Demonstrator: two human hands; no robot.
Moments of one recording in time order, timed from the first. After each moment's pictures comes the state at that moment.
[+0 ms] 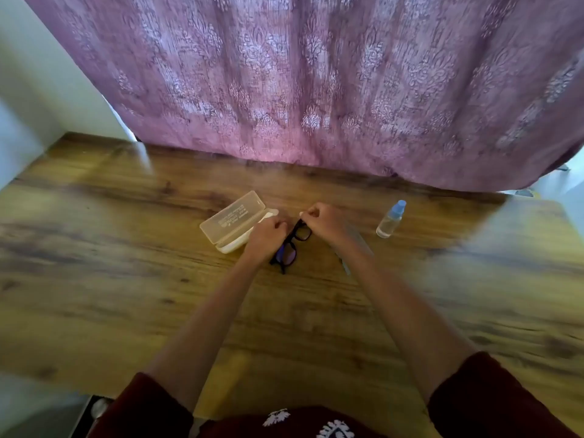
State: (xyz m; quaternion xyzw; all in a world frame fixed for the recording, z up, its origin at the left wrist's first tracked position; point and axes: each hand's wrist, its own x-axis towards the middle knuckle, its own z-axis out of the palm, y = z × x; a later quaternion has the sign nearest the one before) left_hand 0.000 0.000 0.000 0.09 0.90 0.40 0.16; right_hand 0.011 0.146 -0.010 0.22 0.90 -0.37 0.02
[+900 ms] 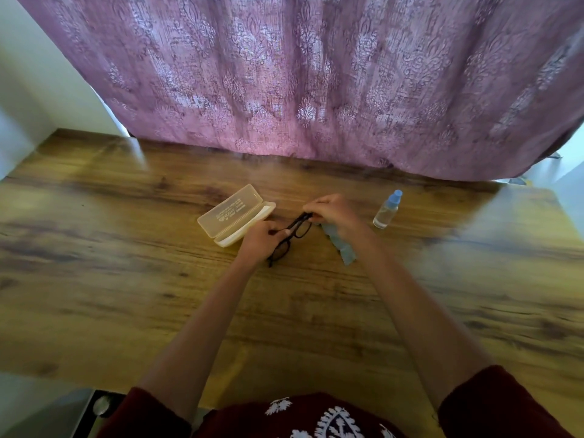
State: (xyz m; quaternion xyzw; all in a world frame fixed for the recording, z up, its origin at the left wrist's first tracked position) left_hand 0.015 -0.017 -0.002 0.10 0.88 0.41 0.21; right_hand 0.028 0.153 0.022 0.27 0.75 -0.60 0.06
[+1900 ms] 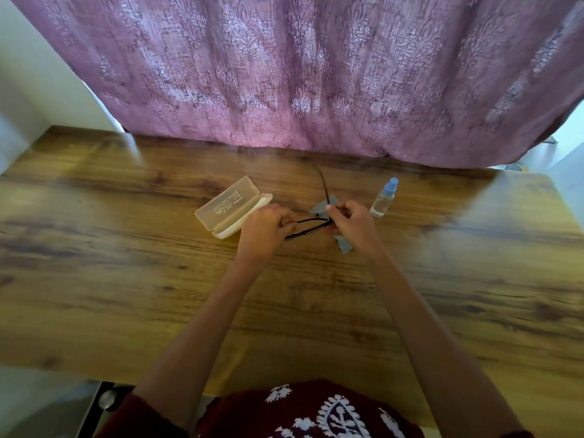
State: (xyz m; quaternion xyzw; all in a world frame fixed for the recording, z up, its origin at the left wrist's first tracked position) left_hand 0.041 -0.013 0.016 0.27 0.90 0.33 -0.04; right_hand 0.097 0.161 0.015 0.26 0.78 -0.57 -0.07
